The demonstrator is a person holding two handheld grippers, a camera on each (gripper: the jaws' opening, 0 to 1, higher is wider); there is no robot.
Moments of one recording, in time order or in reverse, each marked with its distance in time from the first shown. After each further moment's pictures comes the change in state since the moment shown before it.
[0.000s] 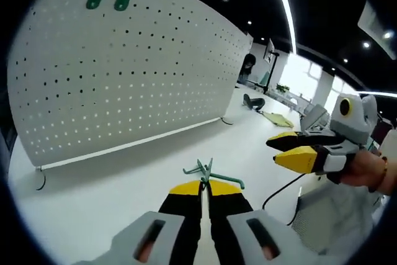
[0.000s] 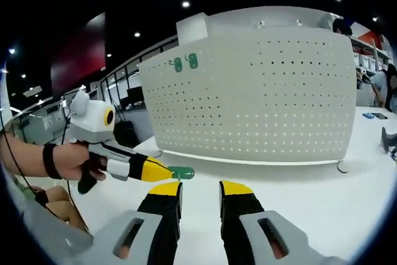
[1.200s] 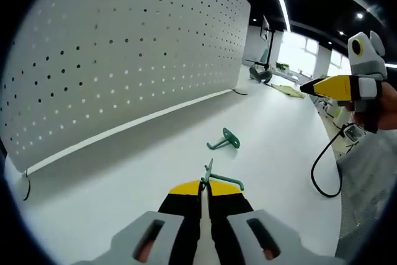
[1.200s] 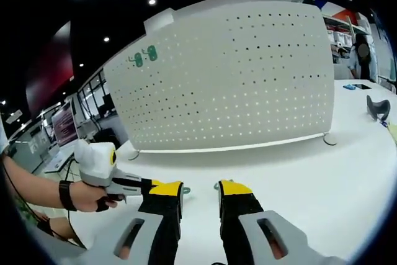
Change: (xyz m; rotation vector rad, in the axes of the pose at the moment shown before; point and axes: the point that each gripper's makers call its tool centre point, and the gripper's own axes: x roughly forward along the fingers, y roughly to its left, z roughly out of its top) left arm 0.071 0.050 -0.060 0.148 0.070 0.014; right arm 0.014 -0.049 -0.020 0.162 0.050 -0.156
